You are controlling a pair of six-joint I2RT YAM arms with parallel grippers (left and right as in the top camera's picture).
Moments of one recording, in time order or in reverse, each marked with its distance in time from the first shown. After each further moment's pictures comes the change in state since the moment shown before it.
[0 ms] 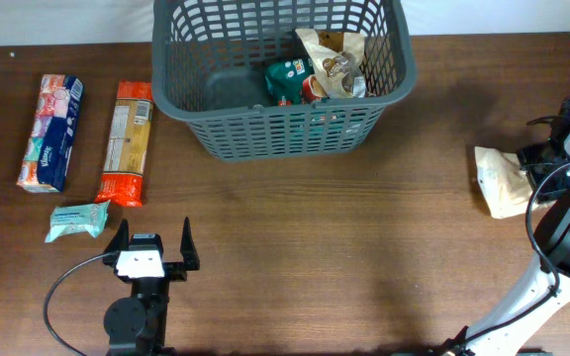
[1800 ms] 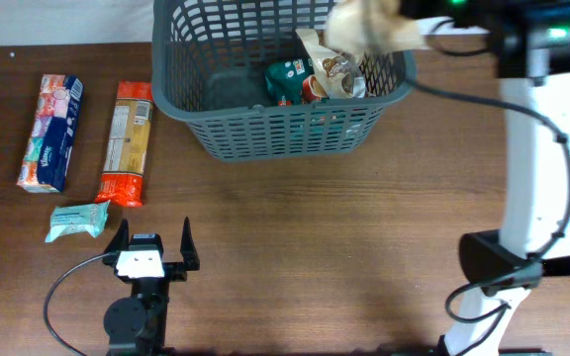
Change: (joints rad) left arm 0.000 0.000 0.000 0.000 0.000 0.000; right arm 0.696 -0.158 1.030 -0.167 -0.717 -0.749
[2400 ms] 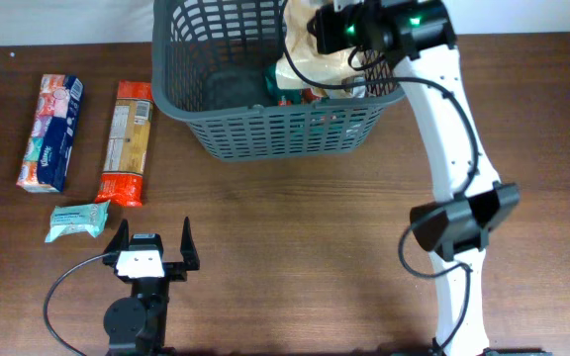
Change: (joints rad) left arm 0.000 0.000 0.000 0.000 0.000 0.000; right arm 0.117 0.312 -0.001 0.005 0.197 -0.098
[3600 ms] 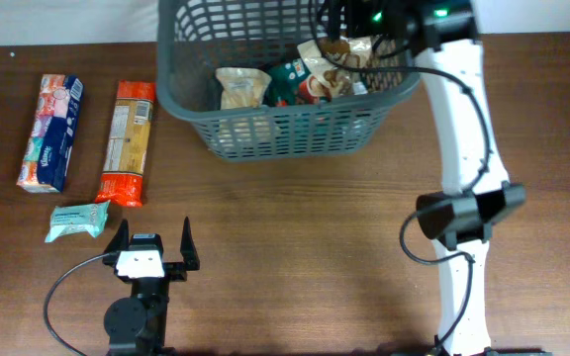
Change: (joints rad) left arm 0.000 0.000 0.000 0.000 0.000 0.000; right arm -0.087 0.037 0.207 -0.069 0.046 0.049
